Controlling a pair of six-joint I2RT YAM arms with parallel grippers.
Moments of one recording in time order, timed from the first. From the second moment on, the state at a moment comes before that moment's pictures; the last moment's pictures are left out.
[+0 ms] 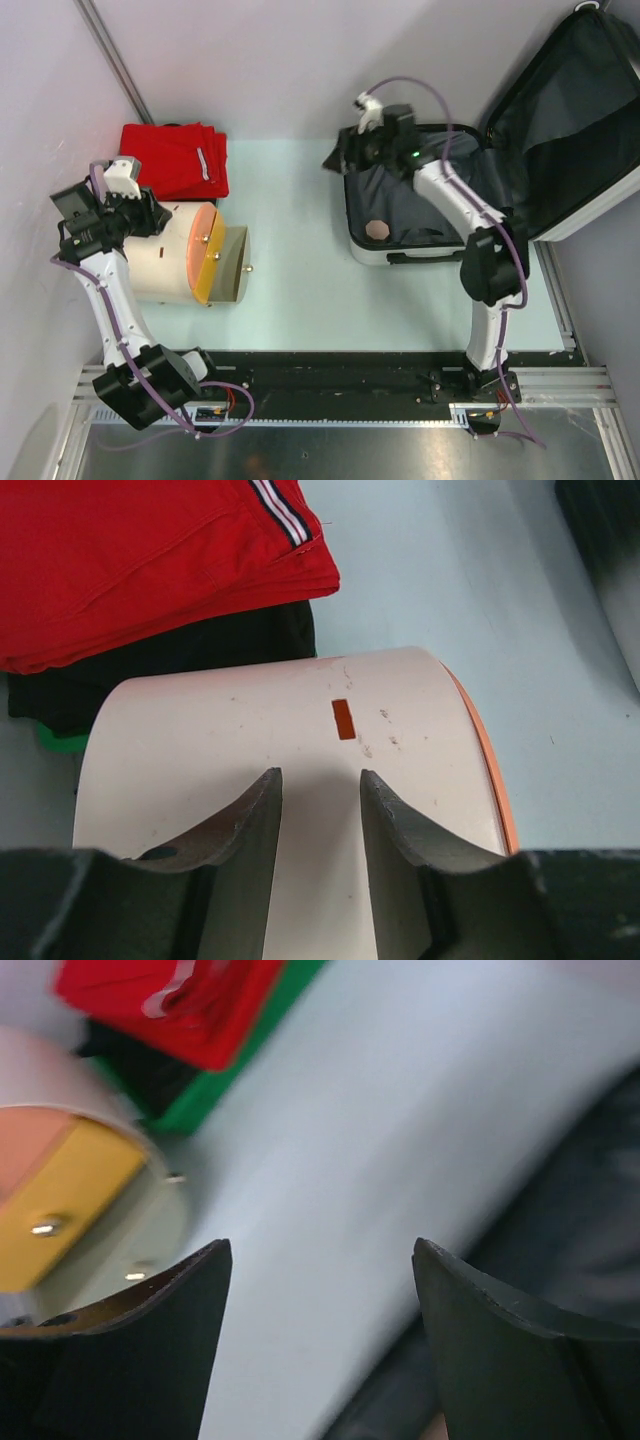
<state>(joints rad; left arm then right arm) 0.56 1.16 1.19 -0.72 0.68 0.34 0.47 1.99 1.76 -0.17 -0.57 0.31</state>
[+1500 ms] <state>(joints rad) 0.56 1.16 1.19 -0.70 0.68 0.34 0.26 1.90 1.68 -0.65 -0.36 -0.13</state>
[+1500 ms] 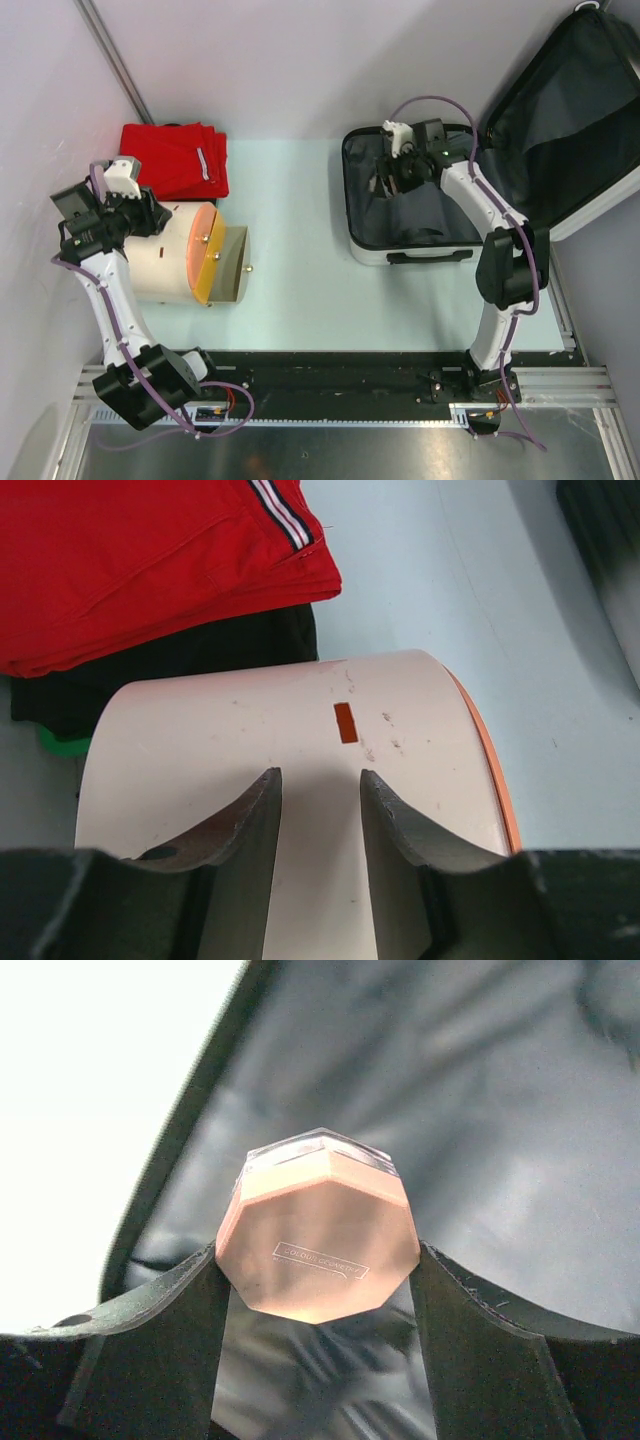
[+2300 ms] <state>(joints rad) 0.56 1.16 1.16 -0.64 0.71 0.34 0.94 2.08 1.68 0.01 -0.55 0.05</state>
